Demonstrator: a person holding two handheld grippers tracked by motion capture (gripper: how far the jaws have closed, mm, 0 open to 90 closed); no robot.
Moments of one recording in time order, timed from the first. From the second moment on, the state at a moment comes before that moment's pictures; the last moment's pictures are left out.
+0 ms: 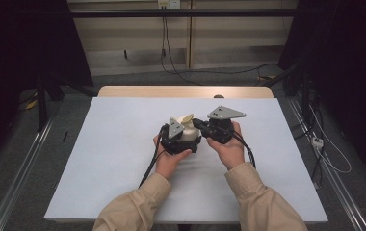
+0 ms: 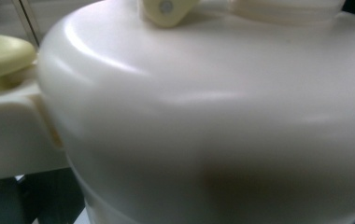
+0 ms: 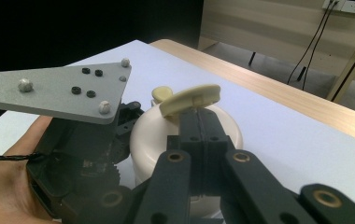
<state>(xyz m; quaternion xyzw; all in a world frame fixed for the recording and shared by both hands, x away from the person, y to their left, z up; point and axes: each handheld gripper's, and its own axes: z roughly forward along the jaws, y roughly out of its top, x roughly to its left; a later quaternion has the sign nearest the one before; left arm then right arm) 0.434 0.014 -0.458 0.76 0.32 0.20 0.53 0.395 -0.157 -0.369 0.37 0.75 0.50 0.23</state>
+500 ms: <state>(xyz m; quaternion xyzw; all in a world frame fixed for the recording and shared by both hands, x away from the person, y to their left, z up) 0.434 0.014 -0.458 0.76 0.32 0.20 0.53 0.397 -0.156 -0.369 0.37 0.75 0.50 0.23</state>
